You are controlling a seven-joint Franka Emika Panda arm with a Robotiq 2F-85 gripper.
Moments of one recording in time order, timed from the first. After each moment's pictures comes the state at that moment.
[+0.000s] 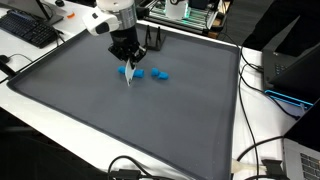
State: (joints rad) arm 0.05 0.48 0.05 -1.88 -0.07 2.34 -0.16
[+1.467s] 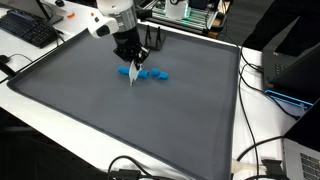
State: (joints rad) arm 0.02 0.49 0.08 -1.91 0.04 2.34 -0.16
